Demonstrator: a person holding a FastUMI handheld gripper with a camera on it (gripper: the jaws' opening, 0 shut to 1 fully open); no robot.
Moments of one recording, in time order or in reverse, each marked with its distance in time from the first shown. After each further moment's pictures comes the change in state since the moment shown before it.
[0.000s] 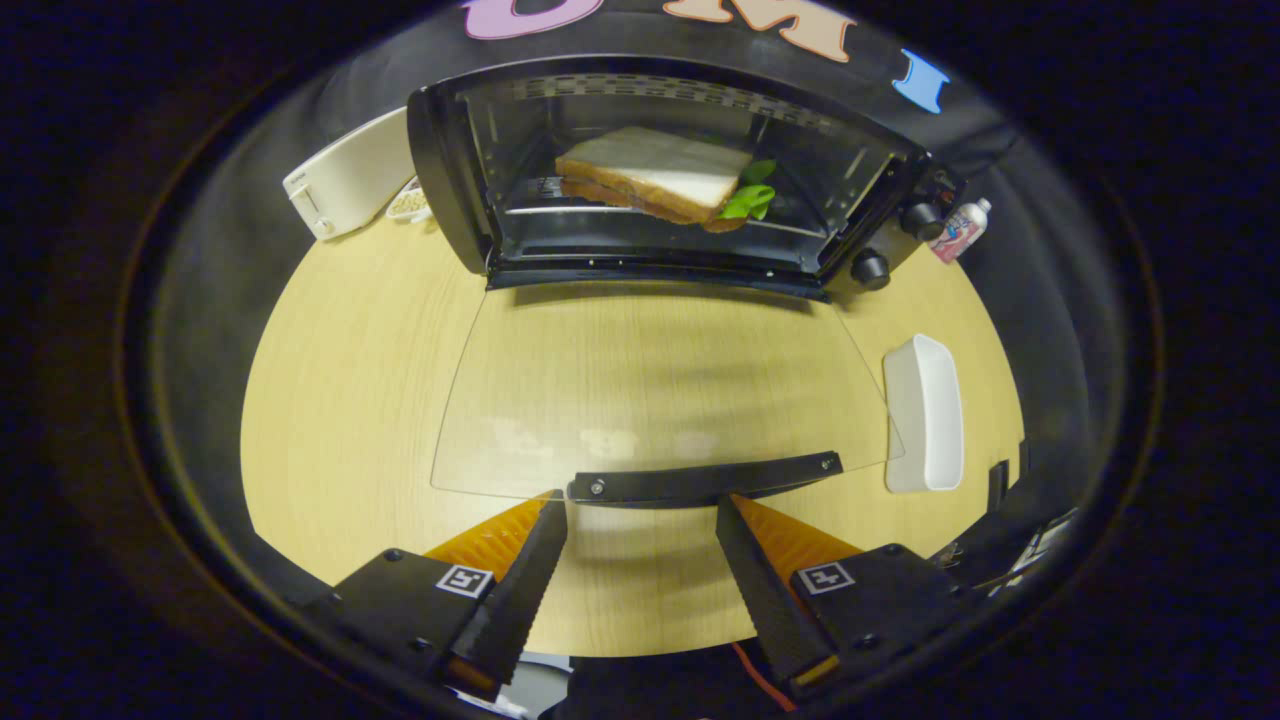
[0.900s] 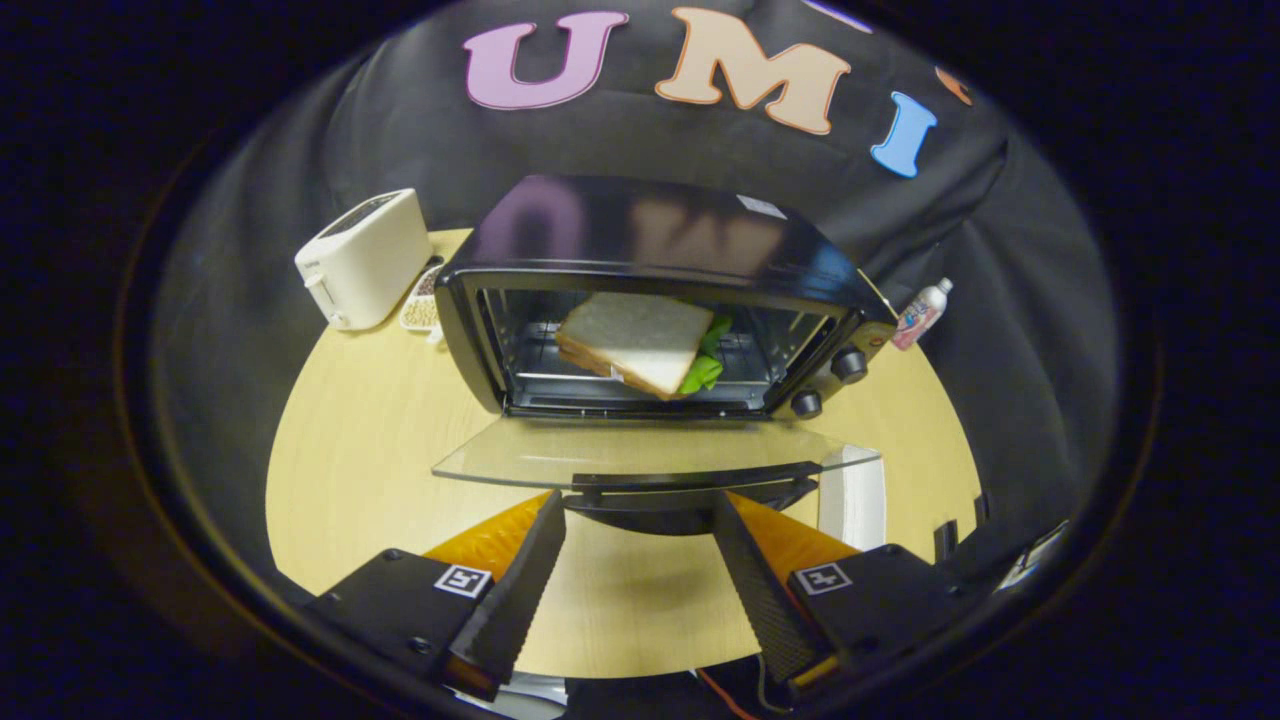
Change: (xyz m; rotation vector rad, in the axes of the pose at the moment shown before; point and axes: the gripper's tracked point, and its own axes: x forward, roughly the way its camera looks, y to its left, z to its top) arm -0.066 -0.011 0.102 -0.002 -0.237 -0.047
